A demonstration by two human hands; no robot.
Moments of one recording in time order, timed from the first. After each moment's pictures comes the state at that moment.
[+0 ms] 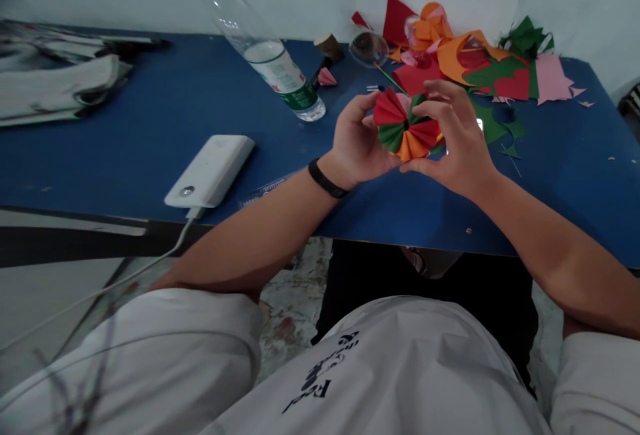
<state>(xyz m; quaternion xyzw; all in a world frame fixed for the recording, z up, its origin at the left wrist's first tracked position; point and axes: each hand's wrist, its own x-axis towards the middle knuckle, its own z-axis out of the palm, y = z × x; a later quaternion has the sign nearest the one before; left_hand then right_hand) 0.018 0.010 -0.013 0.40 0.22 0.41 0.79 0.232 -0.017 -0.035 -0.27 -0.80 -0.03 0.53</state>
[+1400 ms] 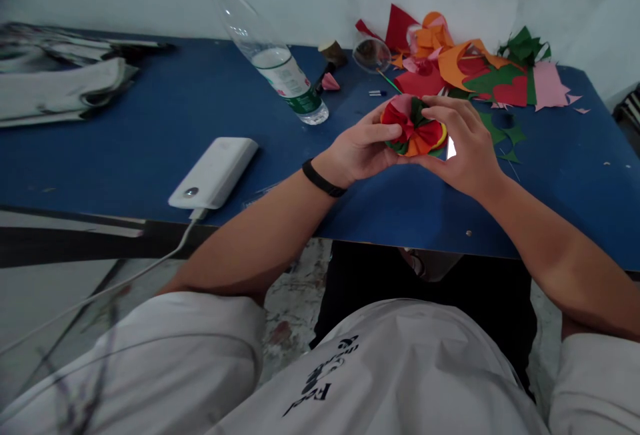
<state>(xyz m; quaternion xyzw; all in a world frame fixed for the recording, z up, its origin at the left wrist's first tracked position) 0.000 0.034 -0.030 0.52 0.19 0.38 0.74 0.246 -0.002 -0.039 -0.29 -0.81 -0.13 0.49</state>
